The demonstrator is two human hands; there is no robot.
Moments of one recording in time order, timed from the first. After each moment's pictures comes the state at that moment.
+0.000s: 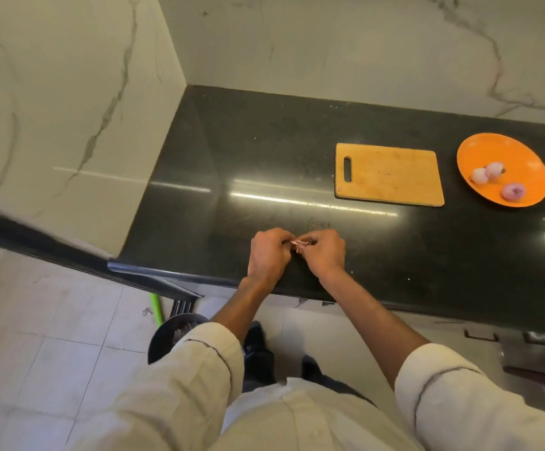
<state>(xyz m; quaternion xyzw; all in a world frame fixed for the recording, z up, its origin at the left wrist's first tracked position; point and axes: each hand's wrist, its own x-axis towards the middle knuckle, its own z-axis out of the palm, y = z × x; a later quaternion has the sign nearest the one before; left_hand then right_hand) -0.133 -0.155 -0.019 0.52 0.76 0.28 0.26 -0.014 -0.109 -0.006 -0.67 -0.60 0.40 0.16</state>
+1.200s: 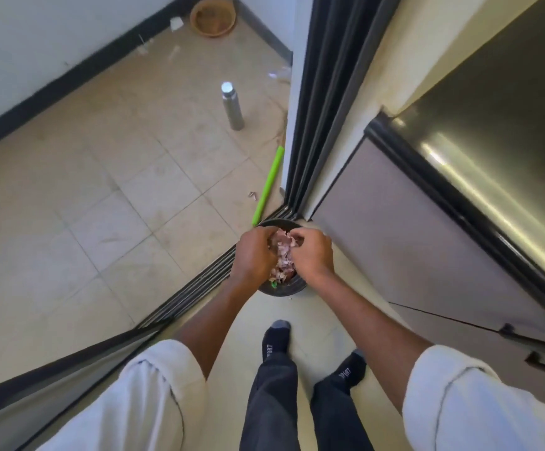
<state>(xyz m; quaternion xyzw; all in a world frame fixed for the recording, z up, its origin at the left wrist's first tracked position) -0.340 -0.516 -0.202 0.15 0.91 0.29 0.27 -0.286 -0.403 -0.205 -0.40 -0.81 0.41 -0.11</state>
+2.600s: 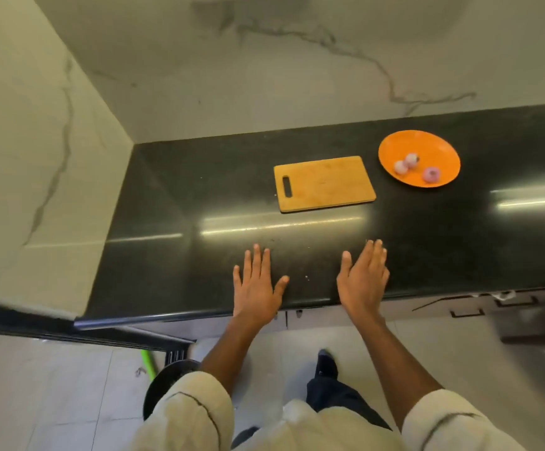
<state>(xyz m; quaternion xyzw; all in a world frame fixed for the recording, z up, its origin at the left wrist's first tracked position) -0.071 -0.176 -0.048 0.65 0.73 0.07 0.21 0.152 -0.128 -0.046 -0.77 -0.58 0.18 0.21</state>
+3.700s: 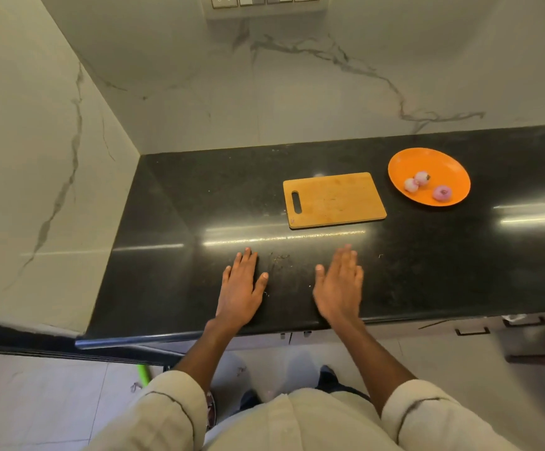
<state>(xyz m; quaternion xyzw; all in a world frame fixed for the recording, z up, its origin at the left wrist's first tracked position) -0.139 -0.144 -0.045 0.62 0.72 0.16 0.25 0.090 -0.101 -0.049 -0.73 -0.66 0.15 0.09</state>
